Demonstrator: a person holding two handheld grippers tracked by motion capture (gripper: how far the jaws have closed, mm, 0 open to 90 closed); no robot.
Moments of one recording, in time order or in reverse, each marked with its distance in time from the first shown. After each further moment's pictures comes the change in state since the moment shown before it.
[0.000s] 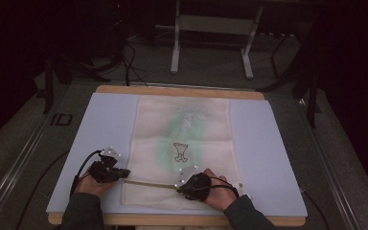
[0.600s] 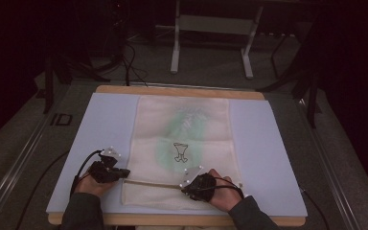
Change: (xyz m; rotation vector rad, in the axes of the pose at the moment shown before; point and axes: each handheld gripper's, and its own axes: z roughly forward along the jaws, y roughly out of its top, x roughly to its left) left arm 0.000 0.000 0.000 0.001 0.000 0.003; right arm -0.003 -0.011 -0.006 0.012 -0.004 0.012
